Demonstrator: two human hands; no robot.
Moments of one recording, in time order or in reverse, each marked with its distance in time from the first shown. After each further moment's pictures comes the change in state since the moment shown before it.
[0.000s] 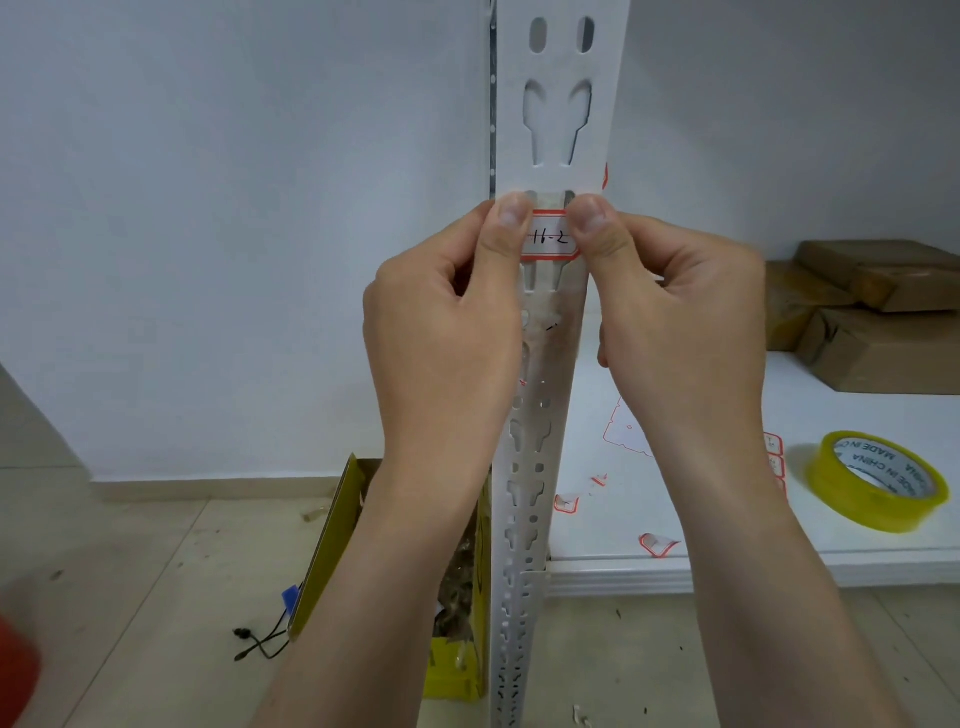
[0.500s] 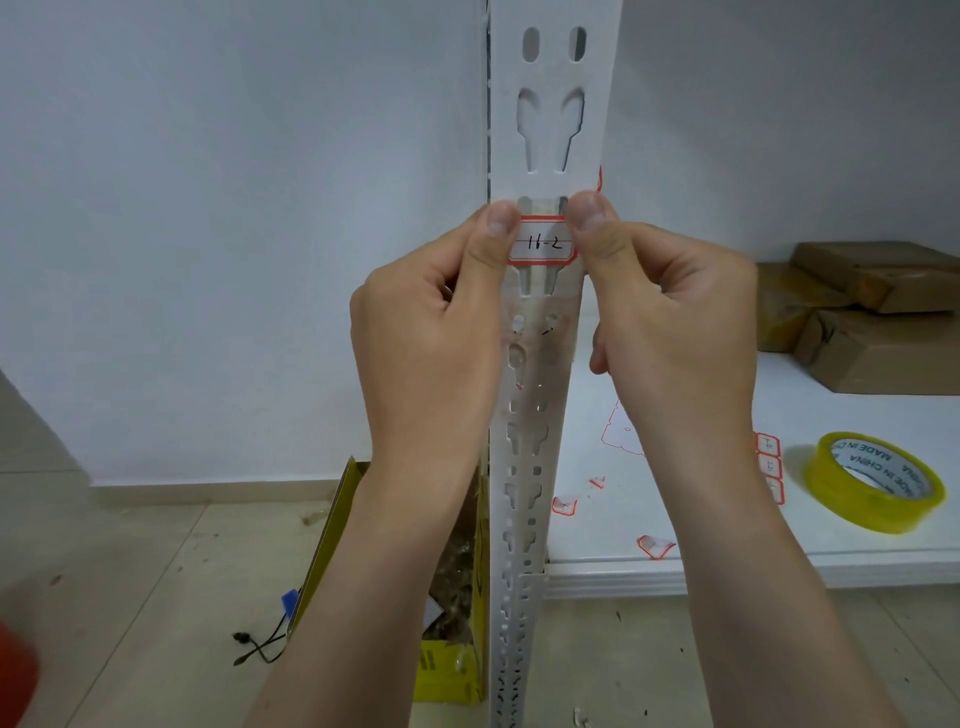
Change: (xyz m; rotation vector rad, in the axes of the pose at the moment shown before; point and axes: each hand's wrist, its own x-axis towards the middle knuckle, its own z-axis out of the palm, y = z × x) left_hand 0.001 -0.007 -0.004 0.022 0.025 0.059; right_hand -0.003 -0.002 0.000 0.058 0.015 0.022
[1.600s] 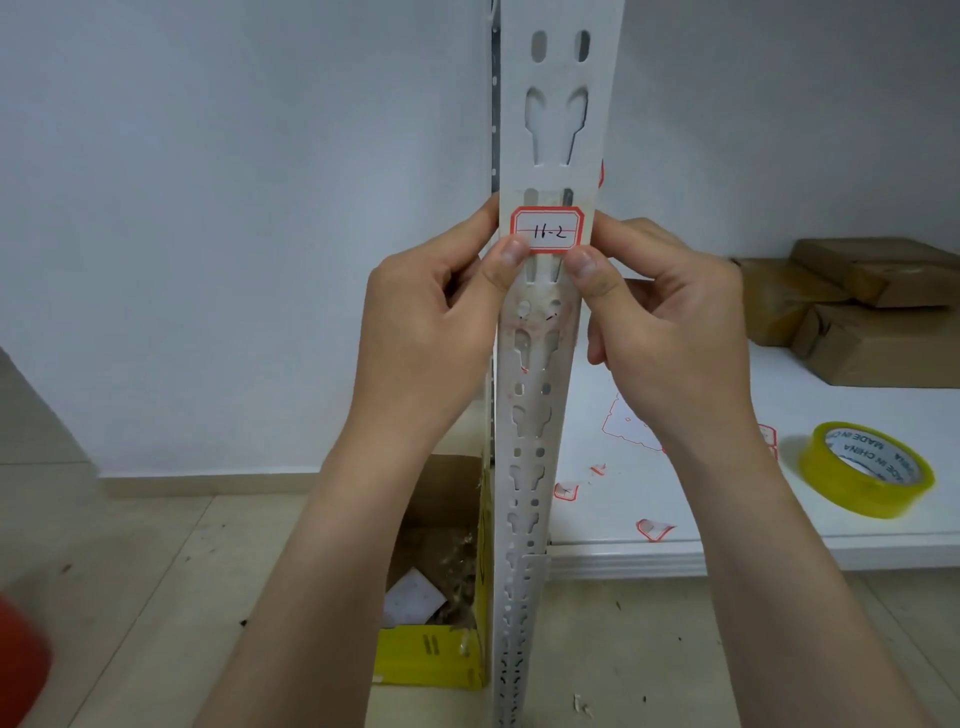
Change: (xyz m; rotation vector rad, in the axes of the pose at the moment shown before) left_hand 0.012 -0.009 -0.019 -0.001 -0.264 0.111; right_hand 0.001 0.018 -0.013 -0.065 -0.158 -0.163
